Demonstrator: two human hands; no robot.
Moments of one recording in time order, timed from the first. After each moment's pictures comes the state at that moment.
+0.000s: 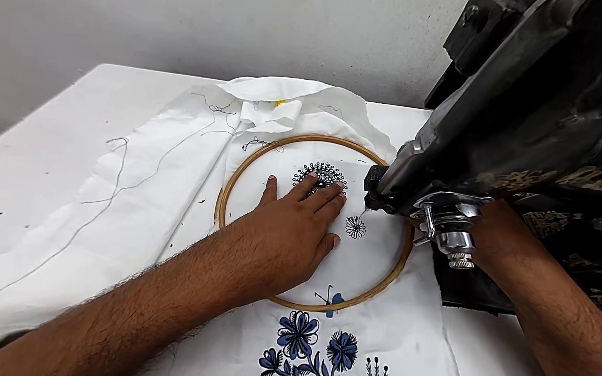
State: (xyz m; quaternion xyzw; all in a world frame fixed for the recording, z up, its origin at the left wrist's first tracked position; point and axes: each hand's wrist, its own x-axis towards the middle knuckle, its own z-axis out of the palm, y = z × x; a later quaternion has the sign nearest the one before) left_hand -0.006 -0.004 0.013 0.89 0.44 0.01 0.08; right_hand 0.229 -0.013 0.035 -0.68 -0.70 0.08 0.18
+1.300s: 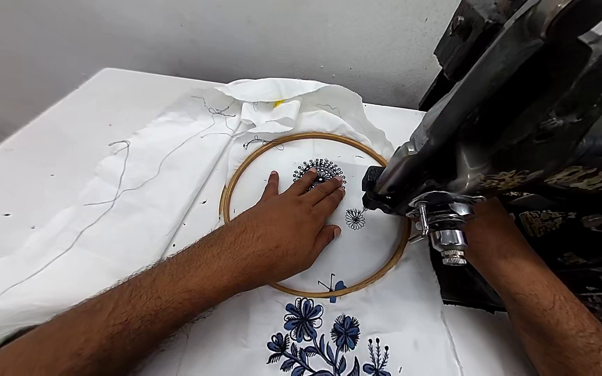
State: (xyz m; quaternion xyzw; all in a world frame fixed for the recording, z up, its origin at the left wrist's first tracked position) left_hand -0.005 0.005 0.010 0.89 0.44 0.01 0.09; right_hand 0.235 -0.007 0.021 -0.63 -0.73 0.04 0.26
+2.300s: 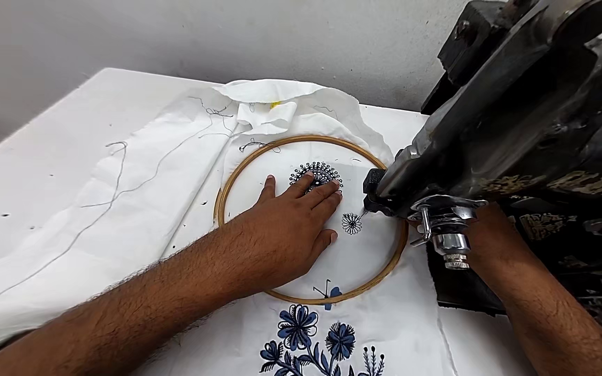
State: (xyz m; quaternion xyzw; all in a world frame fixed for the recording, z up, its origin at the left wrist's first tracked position) left_hand -0.008 0.002 0.014 0.89 0.45 0.00 0.08; right_hand 0.234 -0.008 0.022 -0.63 -0.74 0.05 0.24
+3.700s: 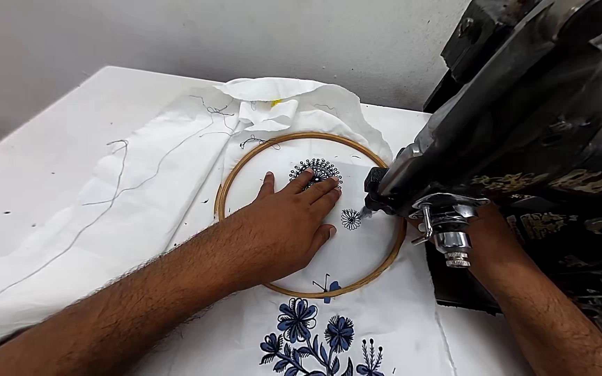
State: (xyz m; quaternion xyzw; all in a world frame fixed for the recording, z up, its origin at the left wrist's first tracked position) left_hand -0.011 0.006 0.015 0.89 0.45 0.00 0.09; right_hand 0.242 -0.006 0.008 -0.60 -0.74 0.06 0.28
